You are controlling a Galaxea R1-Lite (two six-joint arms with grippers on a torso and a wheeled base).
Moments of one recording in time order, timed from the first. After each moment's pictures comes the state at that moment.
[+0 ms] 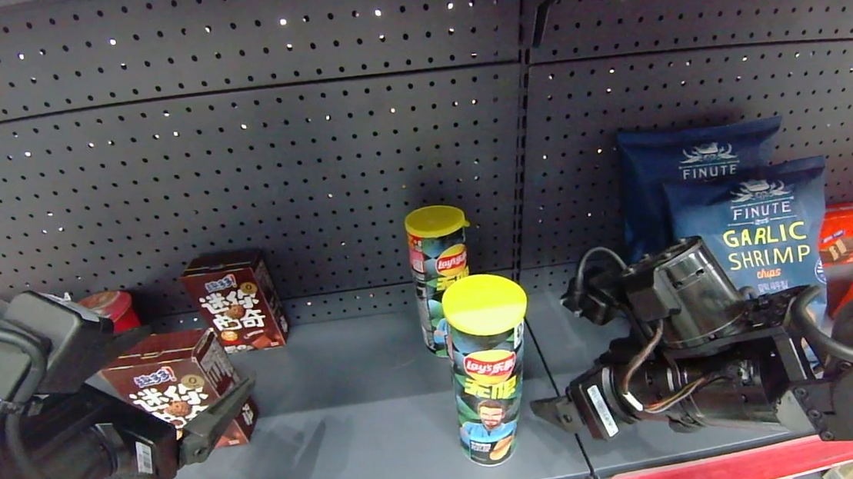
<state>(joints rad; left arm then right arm) -0.35 1.16 -0.37 -0.59 0.12 0.27 0.73 1.70 -0.88 -0.11 -0.16 0.14</state>
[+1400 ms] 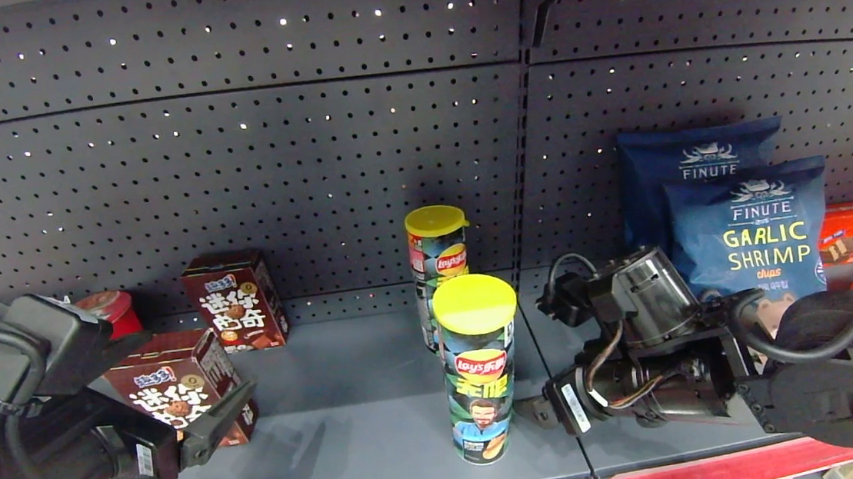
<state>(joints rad) -0.35 1.16 -0.36 -0.59 0.12 0.24 0.74 1.79 -0.93 -0.13 -0.15 0.14</state>
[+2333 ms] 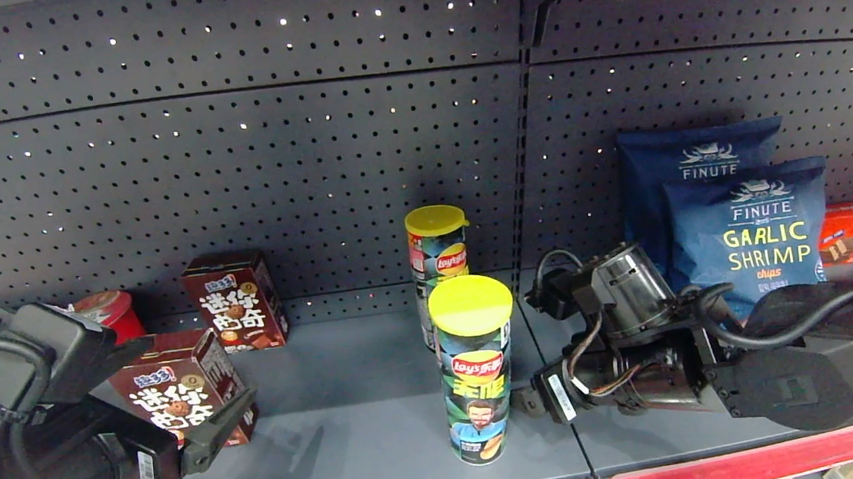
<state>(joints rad) -0.35 1.16 -0.34 -0.59 0.12 0.24 0.73 1.84 -0.99 -0.13 -0.16 0.14</state>
